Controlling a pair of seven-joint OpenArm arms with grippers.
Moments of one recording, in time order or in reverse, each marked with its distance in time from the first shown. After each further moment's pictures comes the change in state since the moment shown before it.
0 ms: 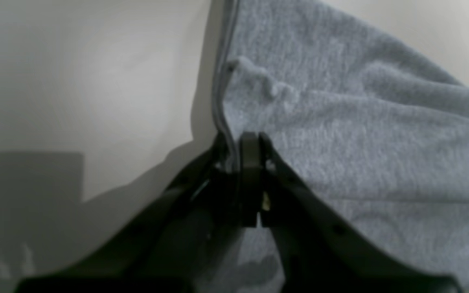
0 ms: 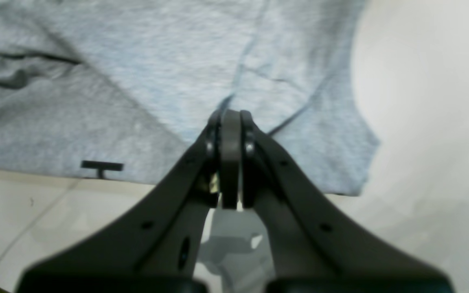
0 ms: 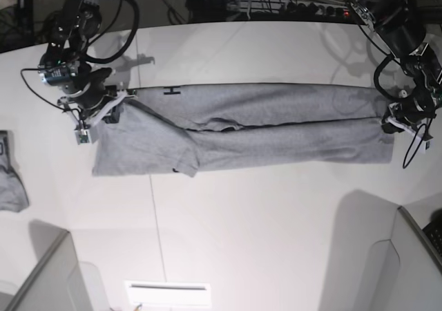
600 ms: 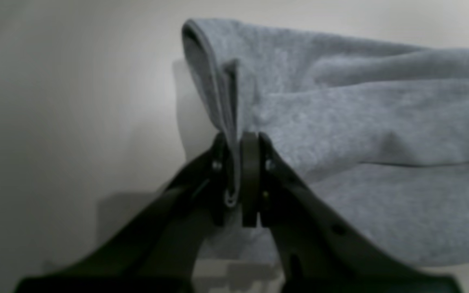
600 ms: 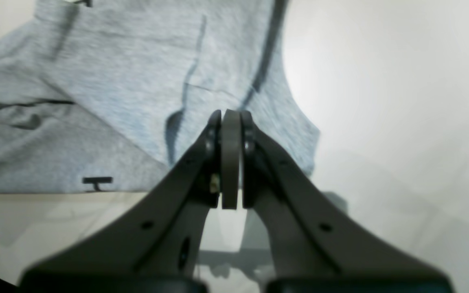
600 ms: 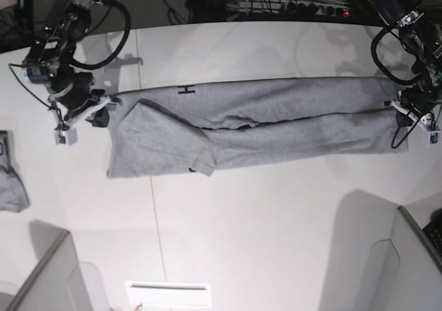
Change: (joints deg) left arm 12.5 3.4 0.5 27.7 1.2 0.5 1.3; right arm 1.7 0.2 7.6 -0.1 10.7 -0.2 -4.9
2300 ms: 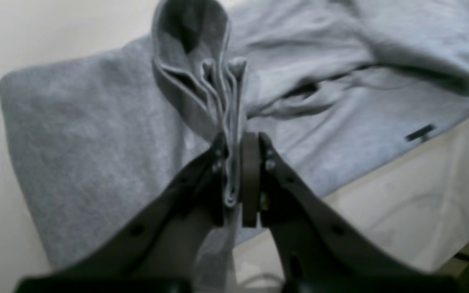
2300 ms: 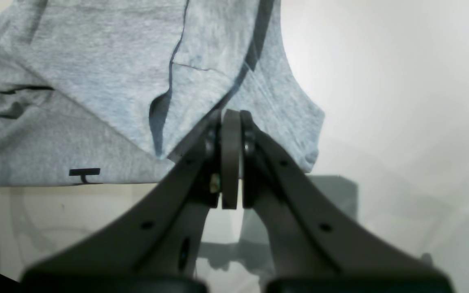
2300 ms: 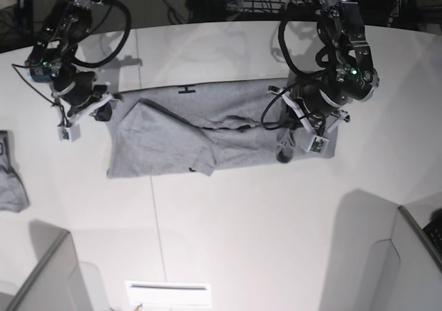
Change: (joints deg) left arm 4.6 16.4 30.5 18.8 -0.2 8.0 6.8; right arm -0.1 0.1 0.0 -3.4 -0.2 0.0 0.1
